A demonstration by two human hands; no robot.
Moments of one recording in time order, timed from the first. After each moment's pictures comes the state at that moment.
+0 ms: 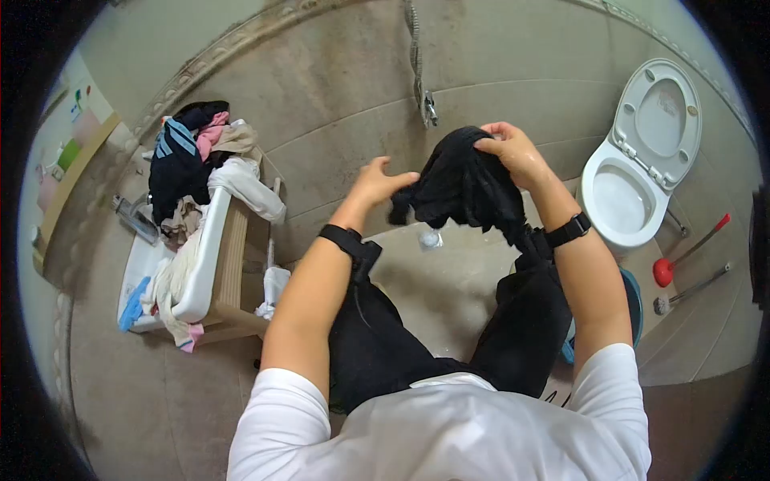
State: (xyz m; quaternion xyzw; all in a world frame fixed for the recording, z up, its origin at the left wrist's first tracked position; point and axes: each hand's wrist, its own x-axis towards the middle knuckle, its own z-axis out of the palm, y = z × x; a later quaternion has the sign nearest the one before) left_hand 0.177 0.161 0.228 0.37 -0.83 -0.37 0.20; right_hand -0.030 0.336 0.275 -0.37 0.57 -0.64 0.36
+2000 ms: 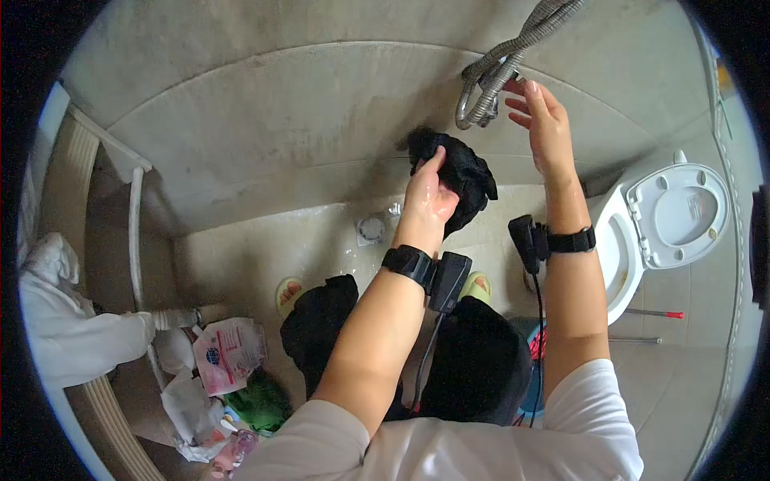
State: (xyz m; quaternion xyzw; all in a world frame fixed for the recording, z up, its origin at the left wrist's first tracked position) left_hand -0.045 0.035 0.012 0.13 0.12 -0.94 0.30; right_hand -0.149 0.077 0.181 -0.46 0.66 -0.57 0.18
